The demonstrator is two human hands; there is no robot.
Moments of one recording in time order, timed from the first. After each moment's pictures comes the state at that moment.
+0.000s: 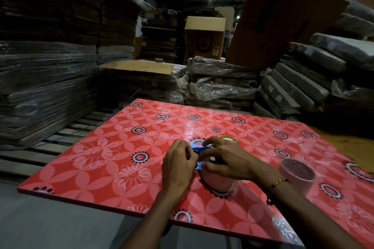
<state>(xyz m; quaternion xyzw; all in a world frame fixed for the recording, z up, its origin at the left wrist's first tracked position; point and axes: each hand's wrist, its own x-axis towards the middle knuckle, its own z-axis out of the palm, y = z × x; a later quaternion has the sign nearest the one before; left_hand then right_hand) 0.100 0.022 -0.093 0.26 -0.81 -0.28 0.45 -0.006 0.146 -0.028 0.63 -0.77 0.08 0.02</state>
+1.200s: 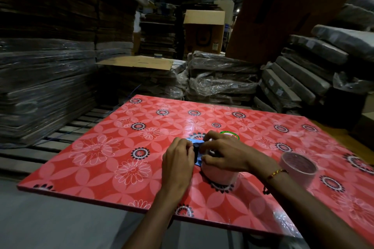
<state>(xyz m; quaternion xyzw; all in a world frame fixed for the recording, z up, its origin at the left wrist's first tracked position) 0.108 0.027 -0.092 0.24 -0.82 -0.25 0.45 -0.009 0.134 -0.030 0.61 -0.79 0.07 0.02</state>
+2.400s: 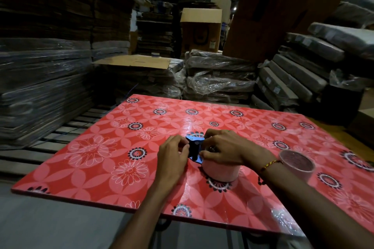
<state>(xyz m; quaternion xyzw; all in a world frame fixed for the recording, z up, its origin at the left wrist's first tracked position) 0.101 0.002 -0.099 0.21 -0.82 -0.33 0.43 -0.016 0.128 -0.023 0.60 -0.80 0.01 0.05</state>
